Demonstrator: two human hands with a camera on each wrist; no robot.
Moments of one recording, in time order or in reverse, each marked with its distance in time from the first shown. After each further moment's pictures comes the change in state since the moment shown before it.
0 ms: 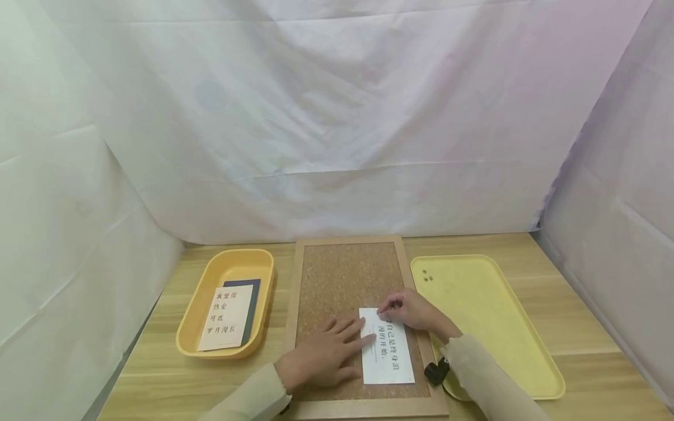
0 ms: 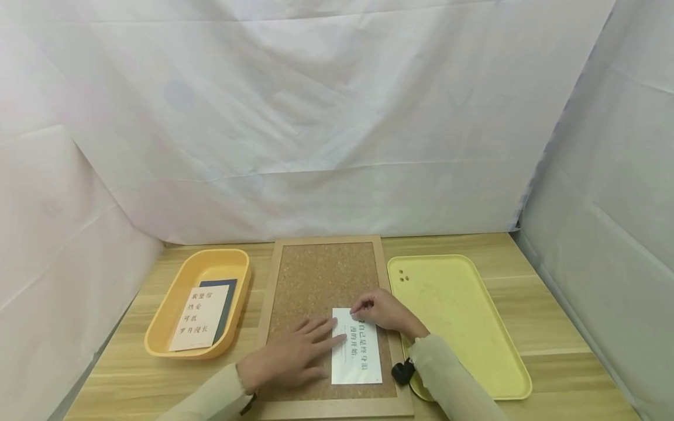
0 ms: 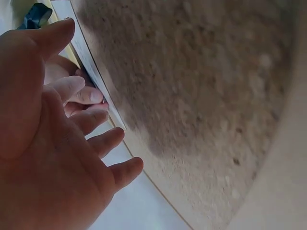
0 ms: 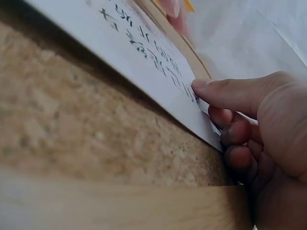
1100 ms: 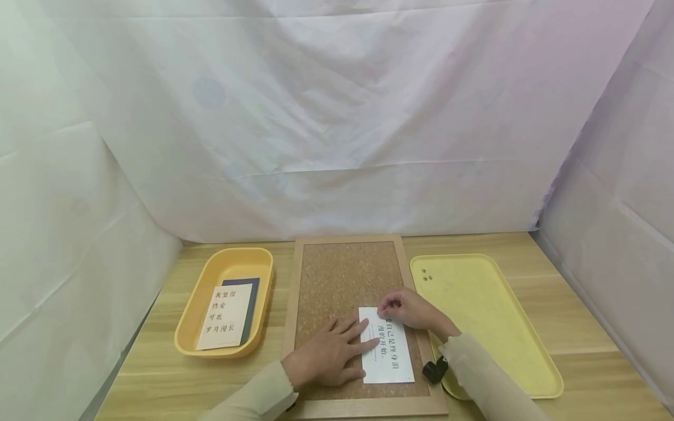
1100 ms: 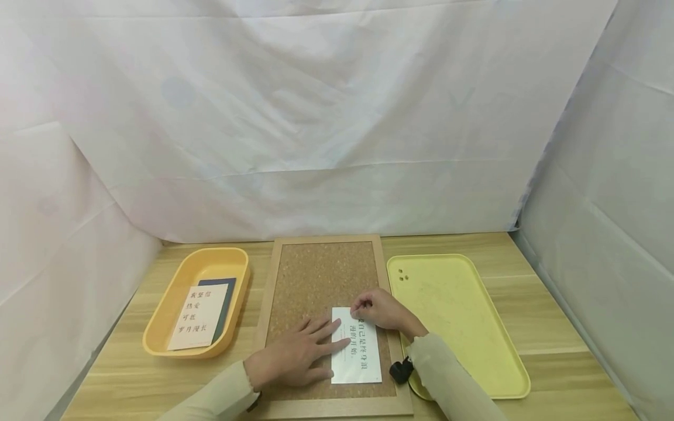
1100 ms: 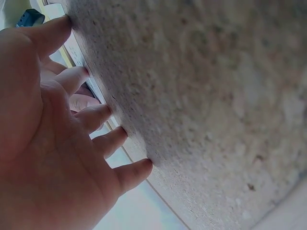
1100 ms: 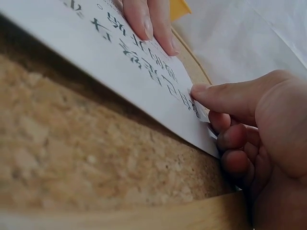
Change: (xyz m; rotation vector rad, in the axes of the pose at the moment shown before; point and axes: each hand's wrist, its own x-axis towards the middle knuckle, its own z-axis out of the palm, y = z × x) left_hand 0.011 0.006 0.000 0.000 -0.125 -0.066; right_hand 0.002 -0.001 0.000 -0.011 -0.037 -0.015
